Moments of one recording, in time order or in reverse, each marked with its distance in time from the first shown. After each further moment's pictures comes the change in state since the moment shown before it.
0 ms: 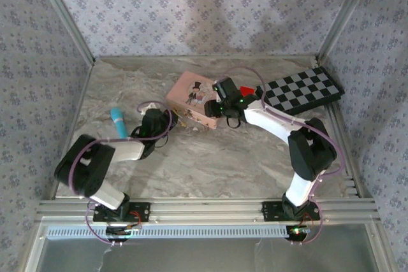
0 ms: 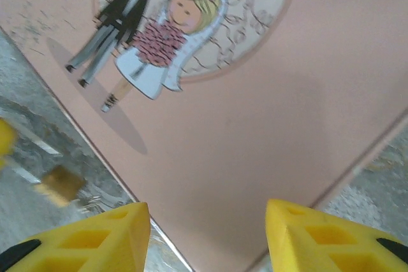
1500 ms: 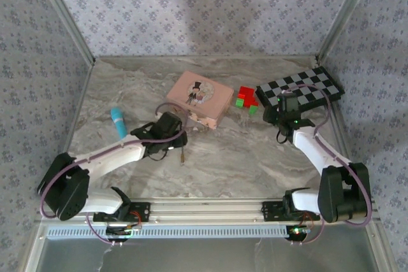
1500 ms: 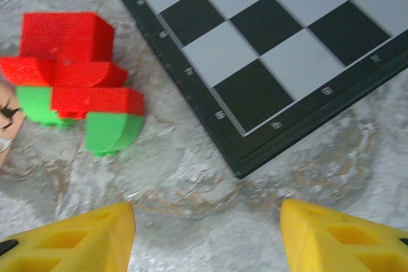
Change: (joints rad) left arm -0.206 -0.175 0.239 -0.945 -0.102 0.298; right arm -0.492 -0.446 -0.508 0.158 0.153 -0.107
